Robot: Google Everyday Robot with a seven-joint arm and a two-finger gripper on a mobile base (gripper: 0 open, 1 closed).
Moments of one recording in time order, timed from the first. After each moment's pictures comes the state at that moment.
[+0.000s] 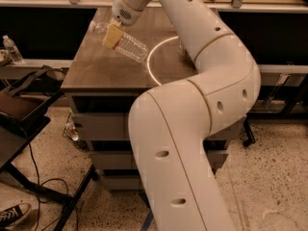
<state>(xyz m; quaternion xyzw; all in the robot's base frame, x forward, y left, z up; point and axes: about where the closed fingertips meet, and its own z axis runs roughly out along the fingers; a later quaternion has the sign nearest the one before) 0.774 0.126 0.903 -0.64 0.70 0.15 0.28</state>
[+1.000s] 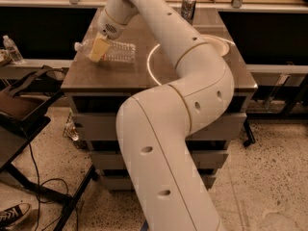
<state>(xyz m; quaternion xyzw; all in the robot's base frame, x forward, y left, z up) 0.771 0.179 0.856 -0.66 0.68 0.19 0.26</state>
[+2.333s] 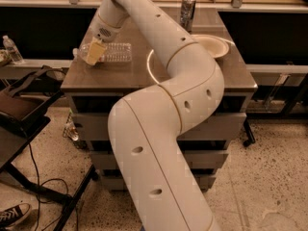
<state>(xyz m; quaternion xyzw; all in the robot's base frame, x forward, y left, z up) 0.771 0.195 0.838 -0.68 0.68 0.17 0.23</state>
